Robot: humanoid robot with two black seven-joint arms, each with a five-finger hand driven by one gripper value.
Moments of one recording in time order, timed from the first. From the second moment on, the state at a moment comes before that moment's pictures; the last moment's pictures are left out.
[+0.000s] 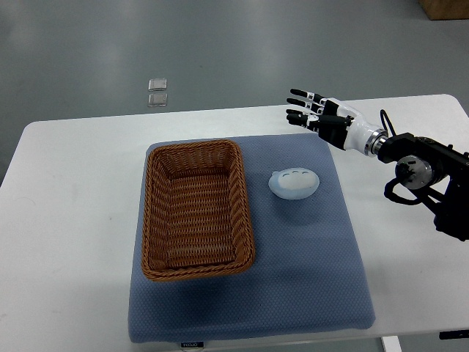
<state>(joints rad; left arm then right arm) 0.04 0.00 -0.12 -0.11 0.07 -0.06 -0.03 0.82 -0.30 0.55 0.71 -0.20 0.35 0.14</state>
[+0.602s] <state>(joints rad) 0.04 0.00 -0.11 -0.11 0.07 -0.04 -0.04 0.82 -0.30 0.55 0.72 -0.34 0.37 0.15</state>
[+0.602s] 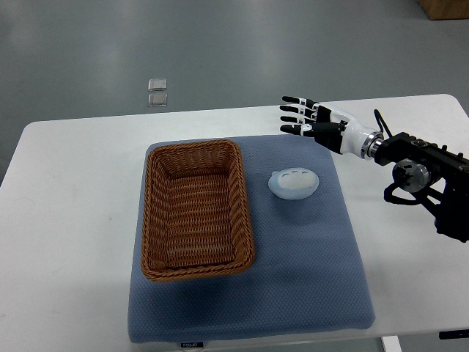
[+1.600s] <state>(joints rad) 0.04 0.00 -0.11 -0.11 0.07 -0.04 -0.04 0.91 -0.42 0.44 0.81 -1.32 0.48 0.39</state>
